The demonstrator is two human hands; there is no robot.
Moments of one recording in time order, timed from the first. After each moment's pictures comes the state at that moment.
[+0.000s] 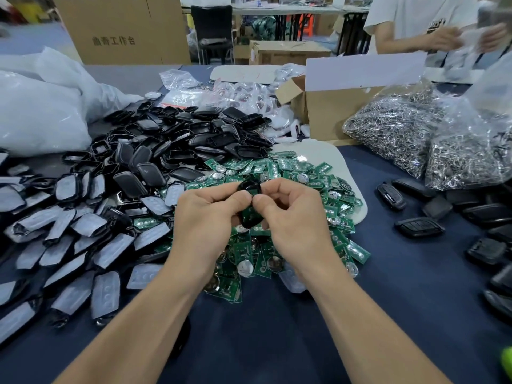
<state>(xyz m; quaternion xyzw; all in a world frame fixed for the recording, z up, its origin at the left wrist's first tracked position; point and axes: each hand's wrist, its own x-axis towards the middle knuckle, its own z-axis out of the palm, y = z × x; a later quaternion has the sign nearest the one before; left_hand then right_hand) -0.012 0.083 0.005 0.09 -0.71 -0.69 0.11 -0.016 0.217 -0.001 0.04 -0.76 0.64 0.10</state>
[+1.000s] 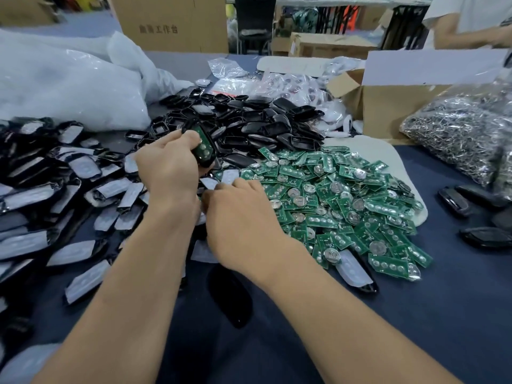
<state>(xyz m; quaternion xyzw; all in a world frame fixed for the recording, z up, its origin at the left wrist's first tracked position) -0.039 -0.017 0.036 0.25 -0.53 -0.74 0.31 0.005 0.089 0.018 0.33 -0.93 0.12 0.10</state>
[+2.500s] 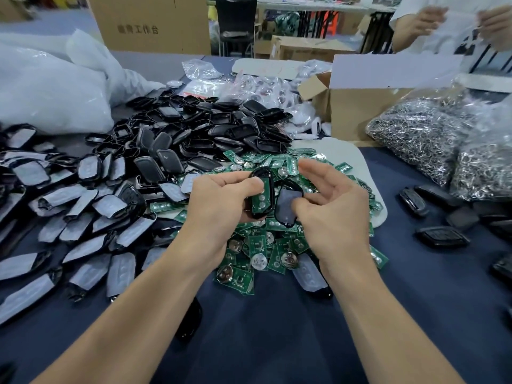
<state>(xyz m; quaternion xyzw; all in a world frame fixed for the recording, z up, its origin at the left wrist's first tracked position) -0.016 0.078 0.012 0.13 -0.66 -0.74 0.06 -0.015 0.229 0.001 -0.01 -0.74 0.65 0.14</state>
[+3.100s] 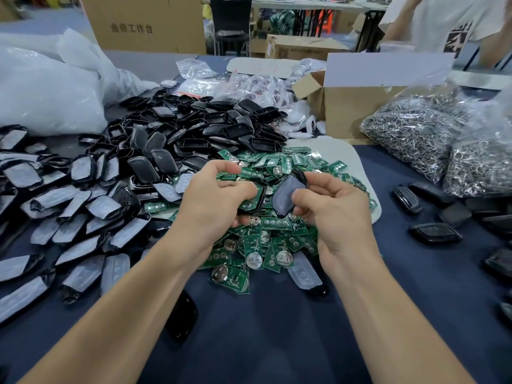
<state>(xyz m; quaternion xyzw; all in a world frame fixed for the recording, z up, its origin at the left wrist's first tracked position) -0.019 0.070 0.011 0.11 -0.72 -0.69 0.04 -0.016 0.237 0.013 -0.08 -0.62 0.78 0.06</state>
